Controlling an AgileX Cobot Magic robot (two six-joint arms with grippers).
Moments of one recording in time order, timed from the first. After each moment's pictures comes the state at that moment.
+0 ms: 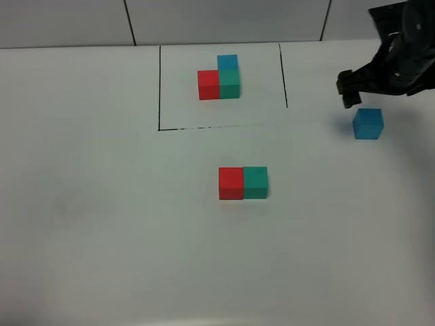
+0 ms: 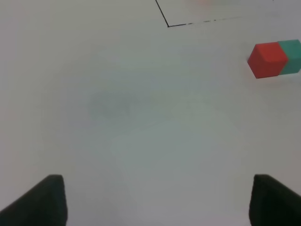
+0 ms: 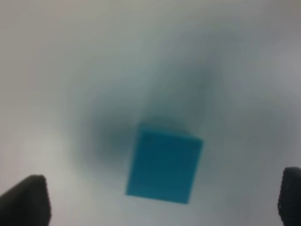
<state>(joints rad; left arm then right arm) -0.02 0.00 -0.51 -0.19 1.09 0.14 0.14 2.00 -1.50 -0.15 0.74 0.13</state>
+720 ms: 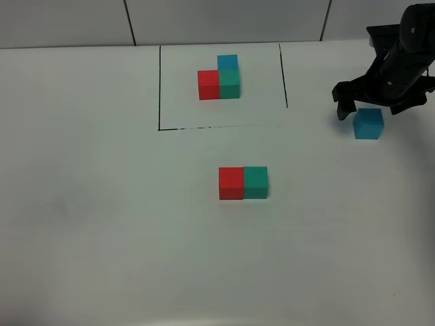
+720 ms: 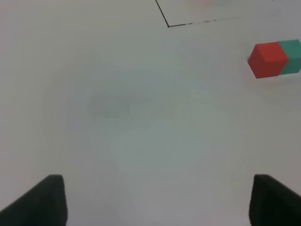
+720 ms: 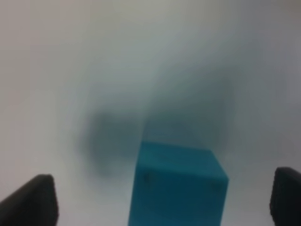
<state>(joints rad) -0.02 0.00 -0.51 -0.19 1.09 0.14 0.11 2.19 -1.63 0.01 0.80 0.01</state>
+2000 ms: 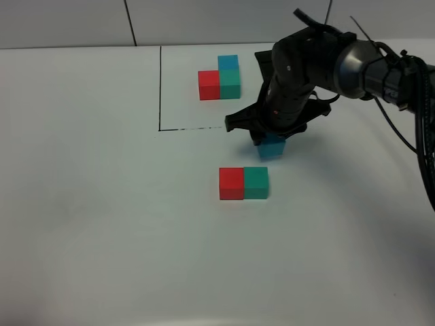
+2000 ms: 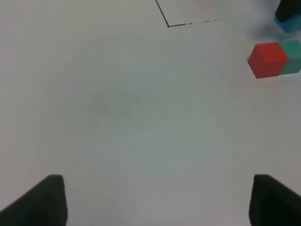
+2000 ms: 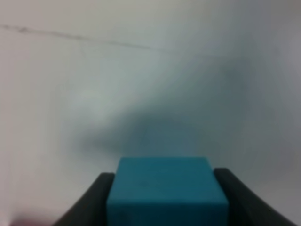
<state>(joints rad) -0.02 0.00 -0.51 -0.19 1.09 0.14 0.53 2.19 -1.65 -0.06 0.82 0.40</state>
